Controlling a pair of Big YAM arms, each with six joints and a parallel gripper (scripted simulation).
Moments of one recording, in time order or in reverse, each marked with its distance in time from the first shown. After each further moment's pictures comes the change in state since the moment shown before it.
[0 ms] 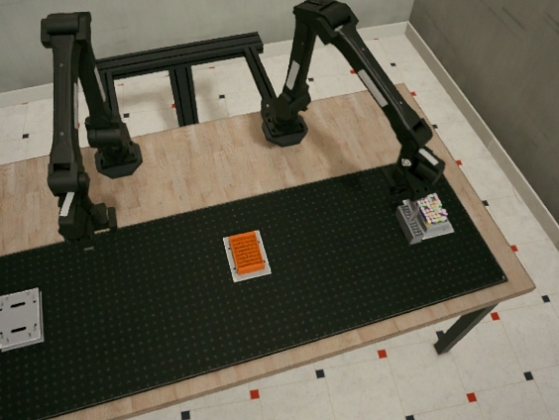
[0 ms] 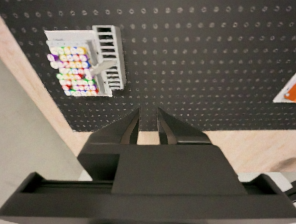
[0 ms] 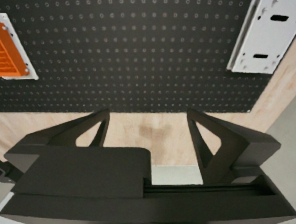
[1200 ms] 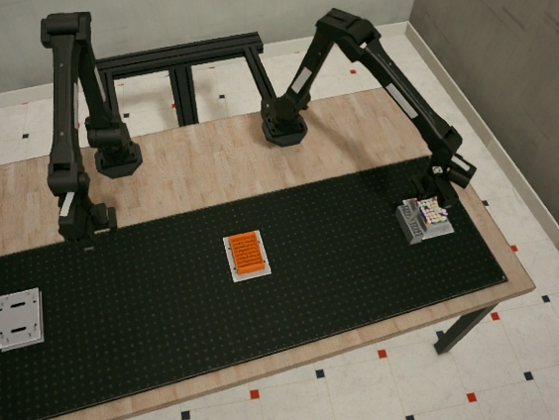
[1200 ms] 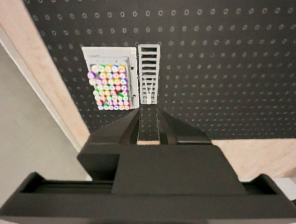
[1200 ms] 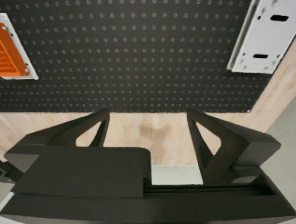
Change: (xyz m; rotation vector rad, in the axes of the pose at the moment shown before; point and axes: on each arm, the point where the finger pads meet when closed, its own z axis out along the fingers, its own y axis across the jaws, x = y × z) left arm -0.030 0.083 0.021 0.001 -0.002 0.006; right arm 0.000 0.000 0.000 0.000 0.000 0.000
